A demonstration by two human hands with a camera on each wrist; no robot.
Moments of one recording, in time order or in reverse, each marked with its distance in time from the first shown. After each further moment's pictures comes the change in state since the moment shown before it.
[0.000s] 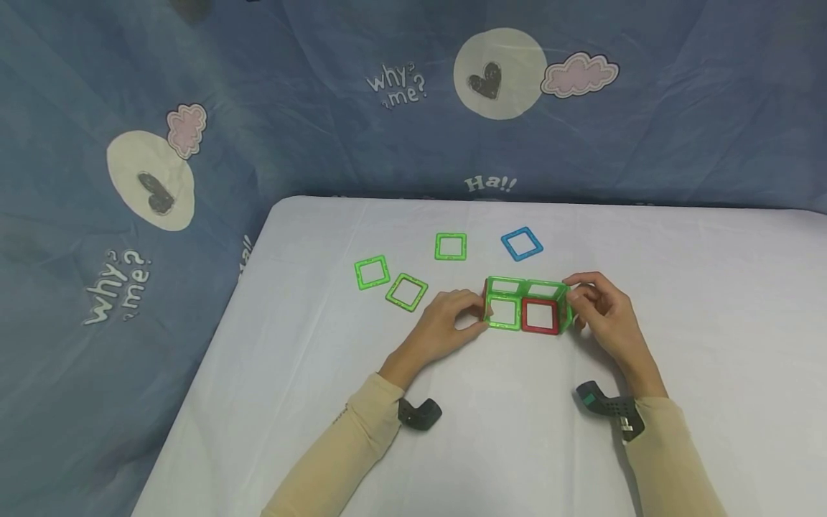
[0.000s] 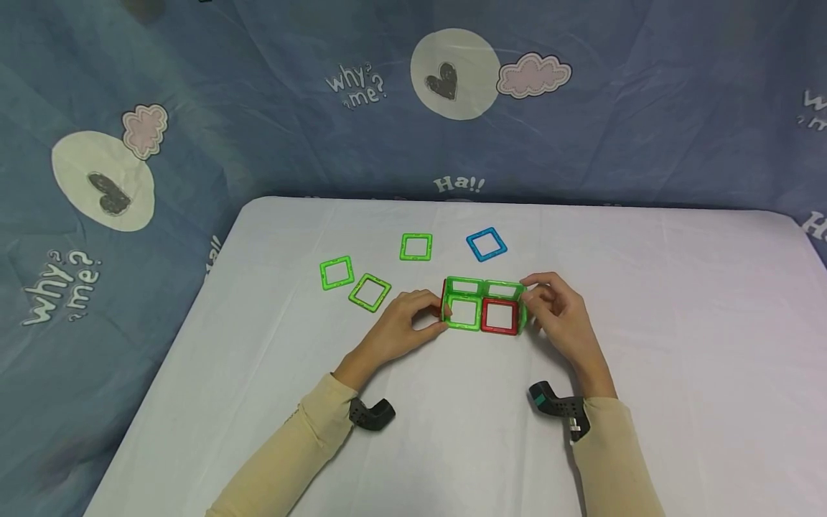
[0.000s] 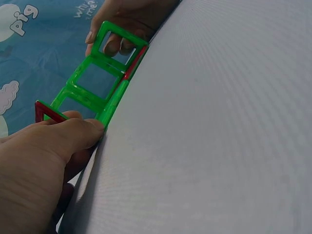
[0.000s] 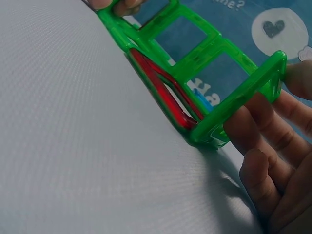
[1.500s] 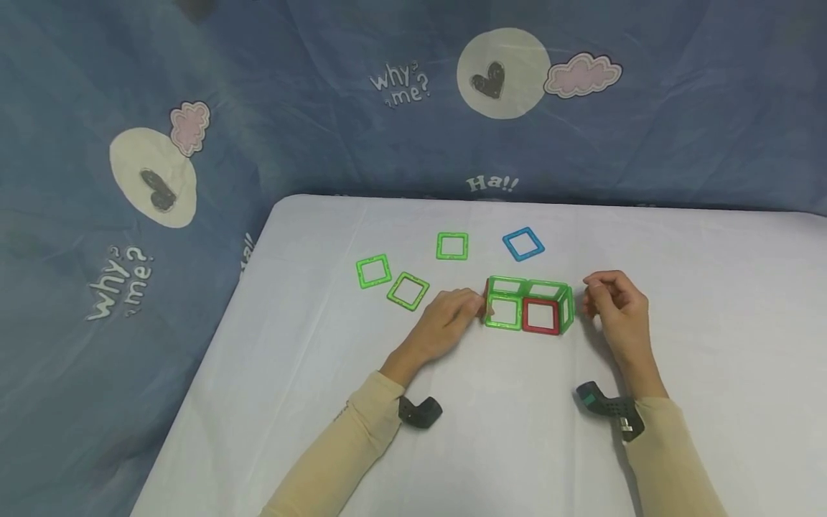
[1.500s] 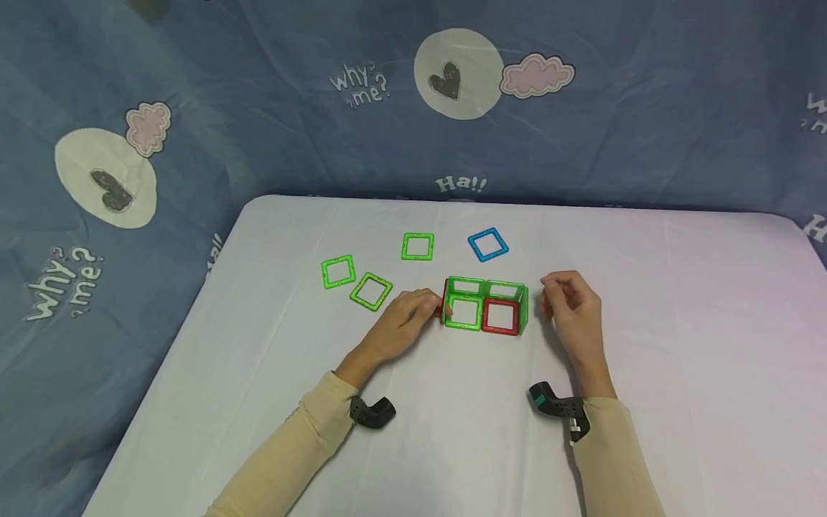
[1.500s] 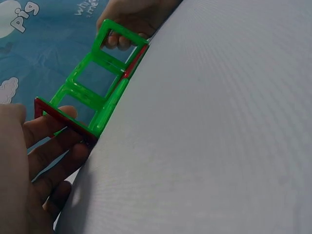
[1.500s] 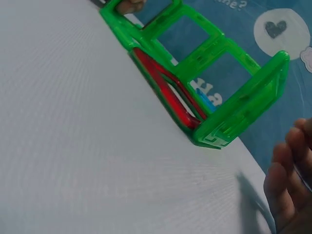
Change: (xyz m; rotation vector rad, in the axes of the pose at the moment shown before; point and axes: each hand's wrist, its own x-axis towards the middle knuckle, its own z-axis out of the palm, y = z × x) left_hand -0.002 0.002 -0.005 -0.106 -0.005 -0.060; right_hand 0.004 0.005 0.002 0.112 0.319 -0.007
